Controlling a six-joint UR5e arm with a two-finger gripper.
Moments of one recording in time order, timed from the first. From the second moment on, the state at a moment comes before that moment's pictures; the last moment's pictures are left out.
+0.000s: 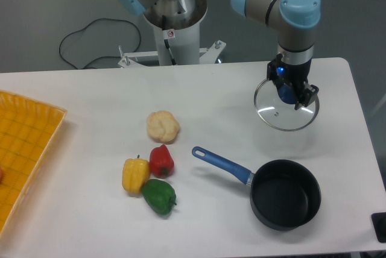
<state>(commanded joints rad) 2.85 -1.76 -1.86 -0.91 1.56 1.70</state>
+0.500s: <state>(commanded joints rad) 2.86 -1.77 -1.92 -0.85 1.57 1.70</state>
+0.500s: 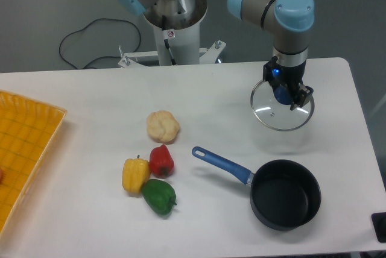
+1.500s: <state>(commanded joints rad) 2.85 -1.87 -1.93 -0.79 1.58 1.67</state>
